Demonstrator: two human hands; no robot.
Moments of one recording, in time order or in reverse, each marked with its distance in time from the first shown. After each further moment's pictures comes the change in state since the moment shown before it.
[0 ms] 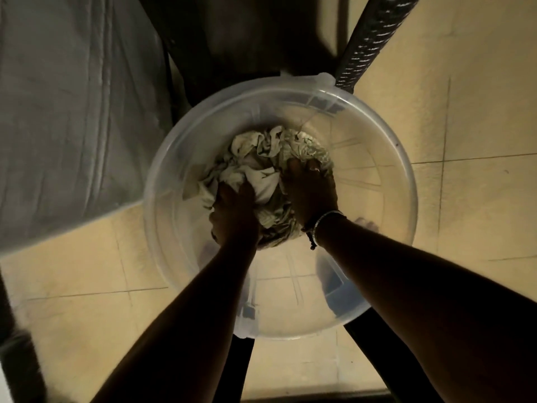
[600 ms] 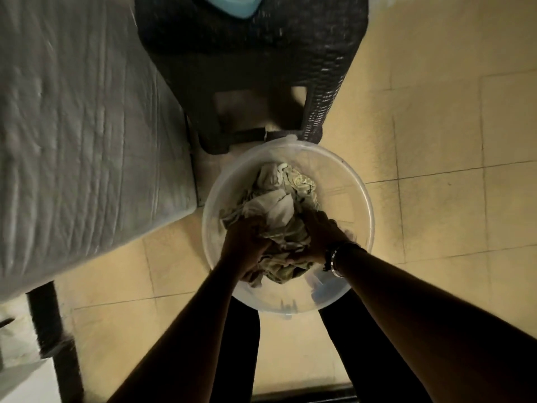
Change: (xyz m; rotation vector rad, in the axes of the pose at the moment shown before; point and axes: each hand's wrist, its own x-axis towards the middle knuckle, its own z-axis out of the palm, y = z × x) left_hand -0.110 0.031 -0.126 -0.469 -0.100 0.300; right_hand -0.107 0.035 -0.098 0.608 -0.434 0.164
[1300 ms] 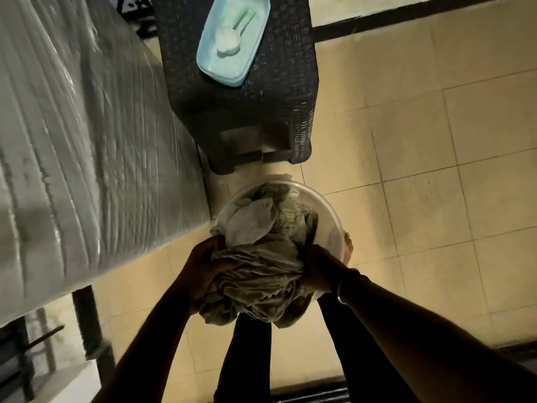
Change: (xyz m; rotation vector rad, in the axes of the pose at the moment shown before) left_hand -0.117 0.060 -0.131 -0.784 -0.176 -0.190; right_hand -0.117 -0.025 0.003 0.153 0.025 -0.350
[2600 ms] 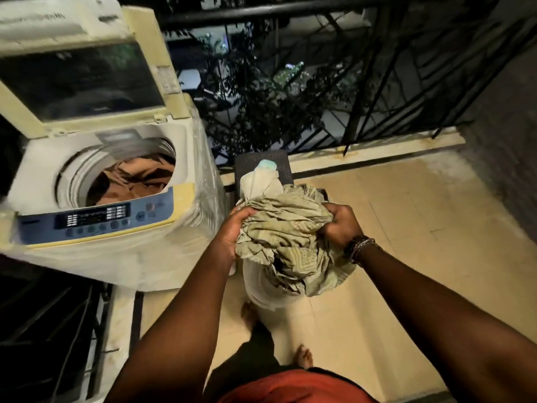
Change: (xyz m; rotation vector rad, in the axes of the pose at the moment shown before) left_hand -0.357 0.183 0.085 -0.343 -0.045 0.299; right_hand -0.337 -0.304 -0.123 0.211 0.800 -0.191
